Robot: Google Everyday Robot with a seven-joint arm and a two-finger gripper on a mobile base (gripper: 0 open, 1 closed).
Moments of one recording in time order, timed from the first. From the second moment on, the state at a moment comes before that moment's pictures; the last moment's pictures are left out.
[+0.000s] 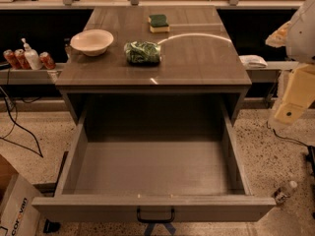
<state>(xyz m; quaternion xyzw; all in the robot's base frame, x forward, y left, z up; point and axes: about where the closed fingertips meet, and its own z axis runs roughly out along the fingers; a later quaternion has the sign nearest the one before) 0.438 -0.217 0.976 -0.60 0.78 -0.03 0.16</state>
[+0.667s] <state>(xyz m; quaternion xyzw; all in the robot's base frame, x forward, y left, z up) 0.457 -0.202 0.975 -0.61 0.77 -0.03 0.19</state>
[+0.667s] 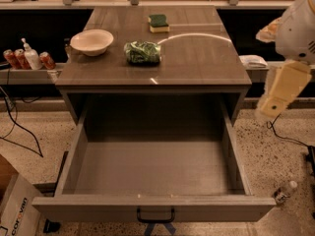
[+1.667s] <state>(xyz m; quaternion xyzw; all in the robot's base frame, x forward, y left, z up) 0.574 -0.119 0.970 -0.64 0.70 0.06 0.32</state>
